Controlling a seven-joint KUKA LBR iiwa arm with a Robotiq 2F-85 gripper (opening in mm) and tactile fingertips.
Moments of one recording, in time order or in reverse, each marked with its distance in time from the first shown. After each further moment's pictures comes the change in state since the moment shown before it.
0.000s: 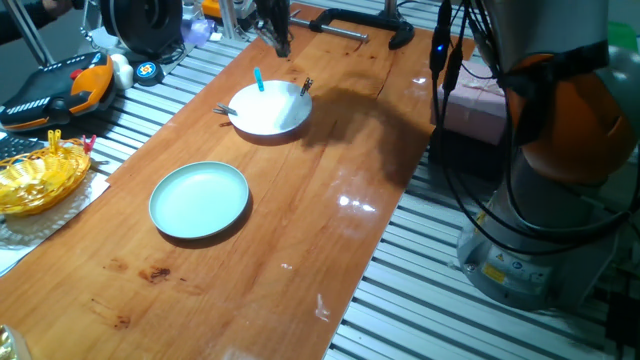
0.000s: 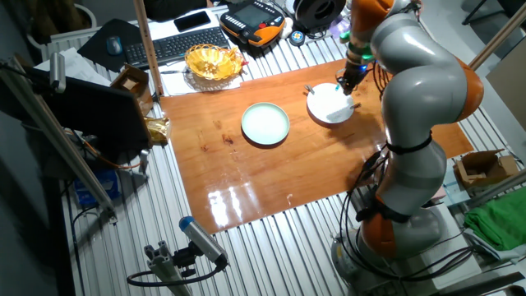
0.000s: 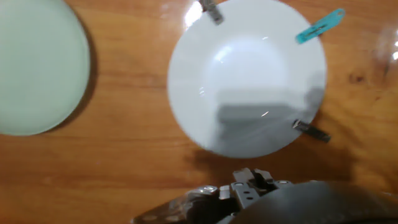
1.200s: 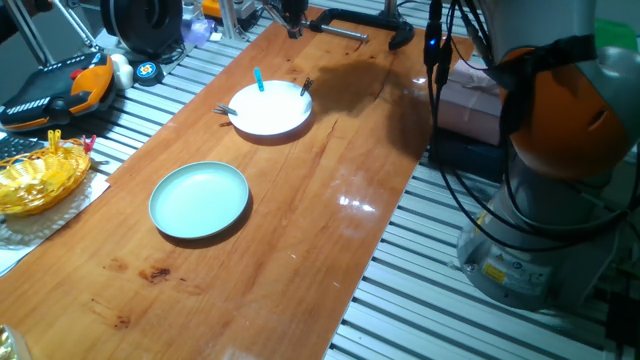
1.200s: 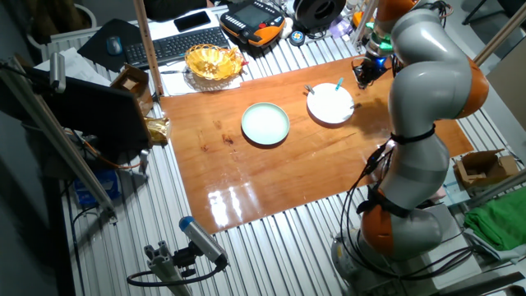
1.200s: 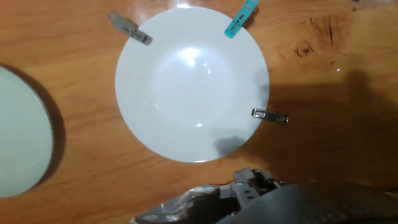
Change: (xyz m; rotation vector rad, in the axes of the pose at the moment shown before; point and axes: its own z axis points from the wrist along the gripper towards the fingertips) arm 0.005 -0.050 -0.004 -0.107 0.020 0.300
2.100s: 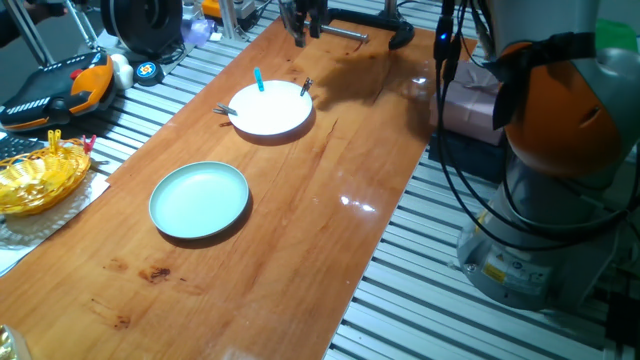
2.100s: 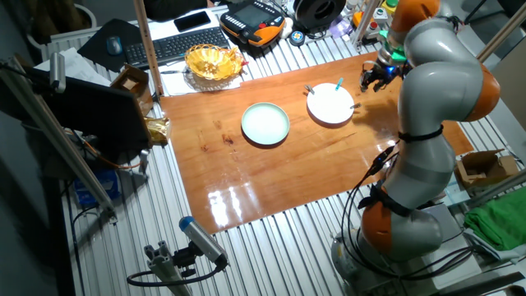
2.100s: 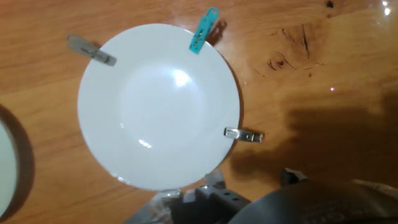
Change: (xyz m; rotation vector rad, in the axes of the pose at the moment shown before) arm -0.009 -0.053 0.045 -0.056 -0.108 0.035
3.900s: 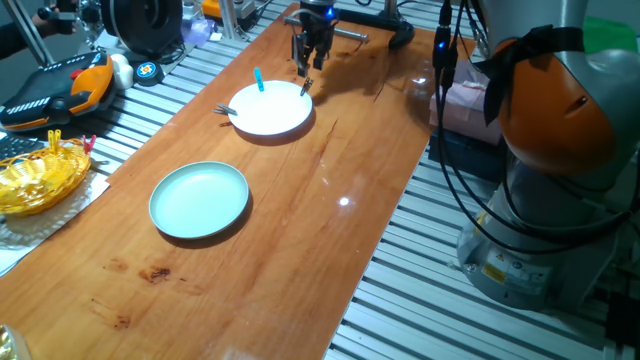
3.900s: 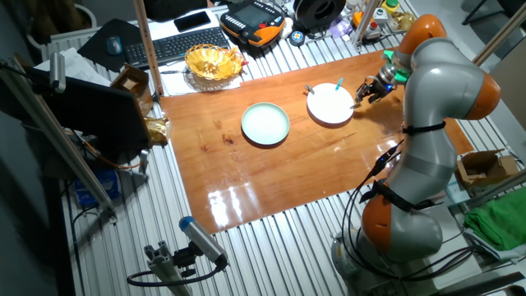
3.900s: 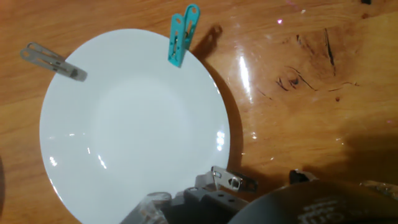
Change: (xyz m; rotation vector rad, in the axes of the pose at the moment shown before) arm -0.023 -0.025 0.094 -0.166 -0.065 -0.057
